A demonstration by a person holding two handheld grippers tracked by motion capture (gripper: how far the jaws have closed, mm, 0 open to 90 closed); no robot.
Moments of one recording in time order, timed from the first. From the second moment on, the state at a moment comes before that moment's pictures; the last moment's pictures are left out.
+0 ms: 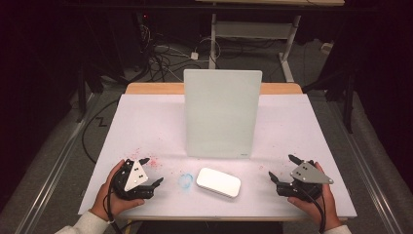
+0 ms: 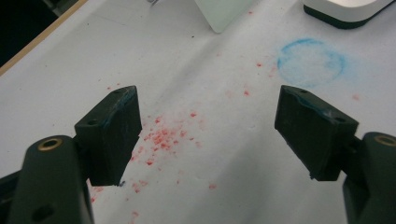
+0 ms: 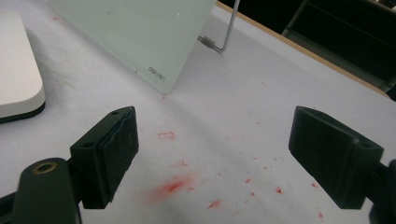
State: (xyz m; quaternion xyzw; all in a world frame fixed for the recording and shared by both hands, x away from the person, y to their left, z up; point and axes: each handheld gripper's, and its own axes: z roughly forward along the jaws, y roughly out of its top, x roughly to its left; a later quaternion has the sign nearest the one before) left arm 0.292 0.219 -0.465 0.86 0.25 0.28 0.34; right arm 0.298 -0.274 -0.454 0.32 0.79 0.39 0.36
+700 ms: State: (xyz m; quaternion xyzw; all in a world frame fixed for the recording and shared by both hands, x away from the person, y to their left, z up) left arm 0.291 0.221 -0.465 0.86 0.25 0.28 0.34; right arm 0.295 -0.276 -0.447 0.31 0.78 0.39 0.38
